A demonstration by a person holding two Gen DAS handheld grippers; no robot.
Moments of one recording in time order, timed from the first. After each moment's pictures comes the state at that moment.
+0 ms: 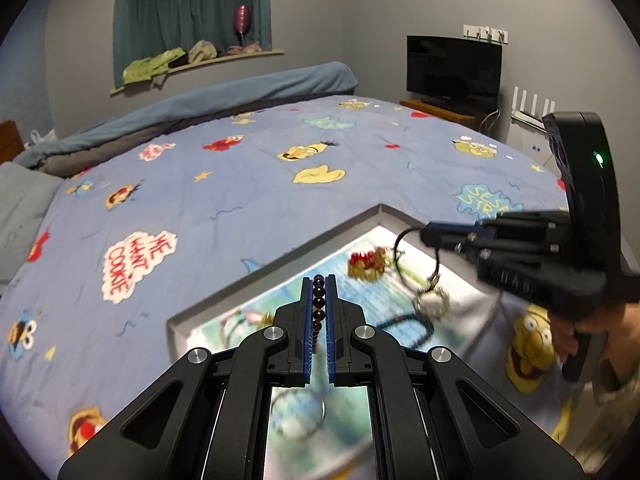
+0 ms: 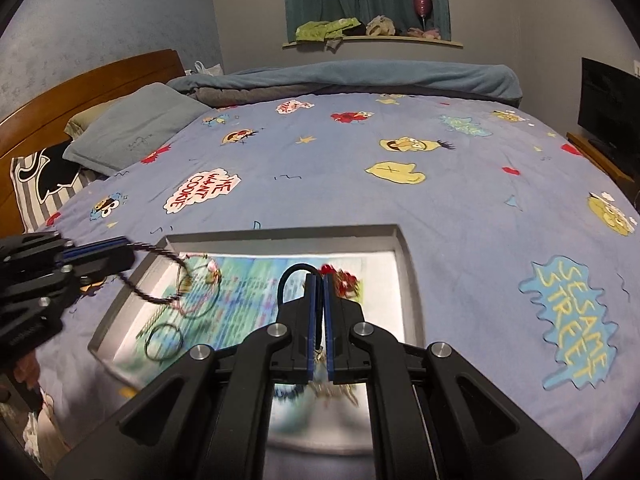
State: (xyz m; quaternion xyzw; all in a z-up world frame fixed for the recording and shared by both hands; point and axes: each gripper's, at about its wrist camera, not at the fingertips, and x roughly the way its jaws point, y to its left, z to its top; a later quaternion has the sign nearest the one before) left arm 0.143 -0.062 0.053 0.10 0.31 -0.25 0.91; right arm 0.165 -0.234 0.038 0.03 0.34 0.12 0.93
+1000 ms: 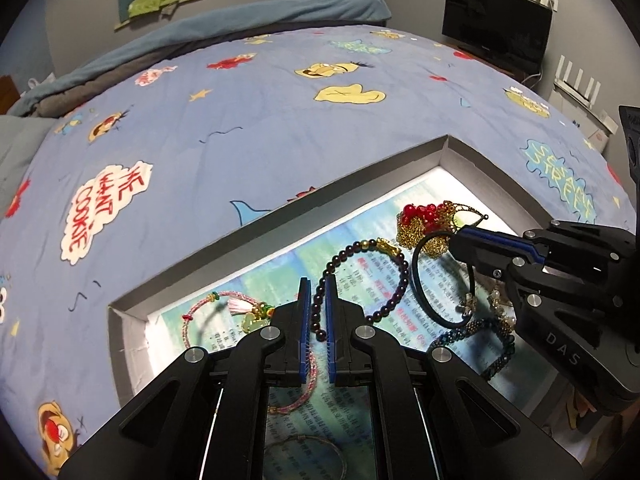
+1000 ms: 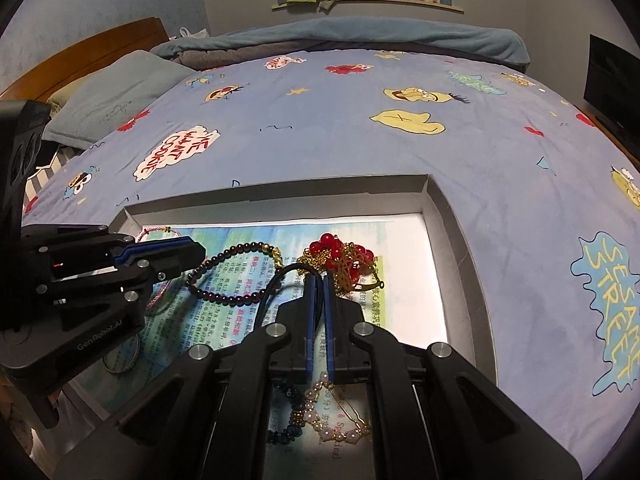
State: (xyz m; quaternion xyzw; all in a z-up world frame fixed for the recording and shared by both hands) left arm 0.219 -0.083 -0.018 0.10 0.43 -0.20 0.87; right arm 0.205 -0.218 -0.013 0.02 0.41 0.11 0.91
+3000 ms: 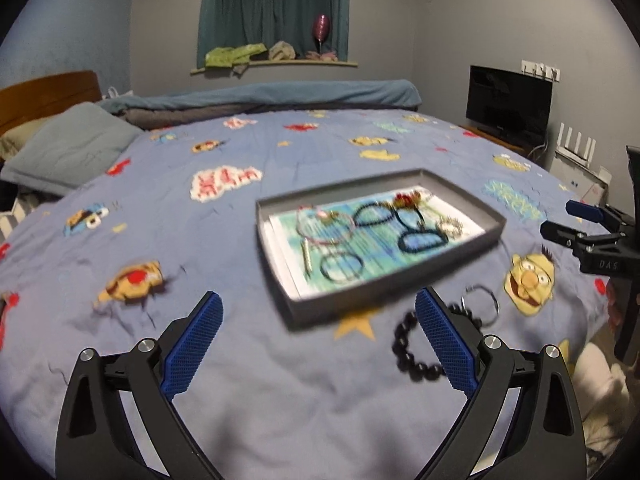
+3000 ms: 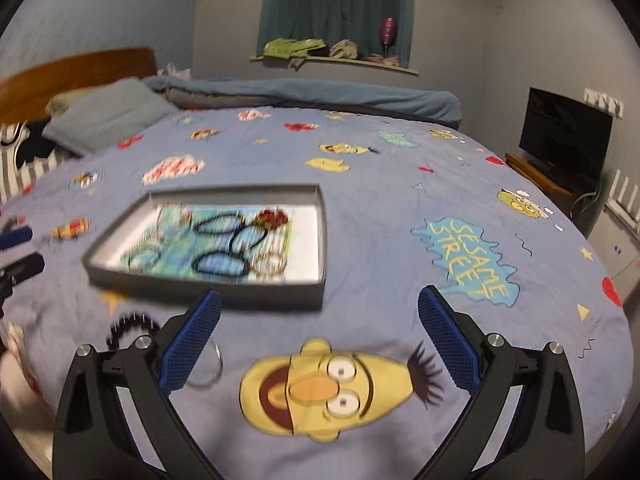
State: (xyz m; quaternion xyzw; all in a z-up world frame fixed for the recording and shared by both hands) left arm -0.001 0.023 0.020 0.03 0.29 -0.14 0.95; right arm 0.014 -0.266 0.036 -0.05 0.31 0.03 0.95
